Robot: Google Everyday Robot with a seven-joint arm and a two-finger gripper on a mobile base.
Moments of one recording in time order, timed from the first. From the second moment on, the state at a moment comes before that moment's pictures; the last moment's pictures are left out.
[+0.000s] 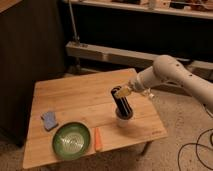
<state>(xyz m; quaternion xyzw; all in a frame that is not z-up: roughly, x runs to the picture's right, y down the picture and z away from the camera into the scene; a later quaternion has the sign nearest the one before) 0.084 0.012 0.713 -0.32 -0.24 0.41 0.82</state>
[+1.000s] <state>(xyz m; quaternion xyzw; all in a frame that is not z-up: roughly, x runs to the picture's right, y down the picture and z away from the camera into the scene) 0.061 0.024 0.709 -0.33 -0.24 0.33 0.85</state>
